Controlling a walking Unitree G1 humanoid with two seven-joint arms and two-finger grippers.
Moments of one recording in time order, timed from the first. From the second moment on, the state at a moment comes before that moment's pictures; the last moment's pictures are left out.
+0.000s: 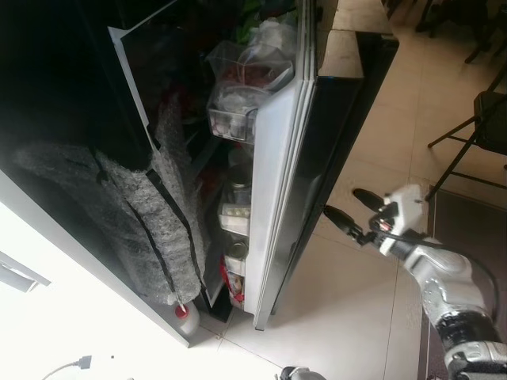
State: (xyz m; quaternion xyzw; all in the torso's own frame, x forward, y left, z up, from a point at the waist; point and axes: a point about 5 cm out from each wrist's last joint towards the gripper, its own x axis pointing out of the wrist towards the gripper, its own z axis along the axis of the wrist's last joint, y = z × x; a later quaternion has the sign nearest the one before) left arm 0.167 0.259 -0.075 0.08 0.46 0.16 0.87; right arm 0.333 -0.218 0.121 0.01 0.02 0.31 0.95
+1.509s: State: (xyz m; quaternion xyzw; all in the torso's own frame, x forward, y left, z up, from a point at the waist) left arm 0.170 0.252 -0.076 0.07 0.46 0.16 0.87; right arm 0.374 -0.139 0.170 0.00 -0.04 0.41 0.91
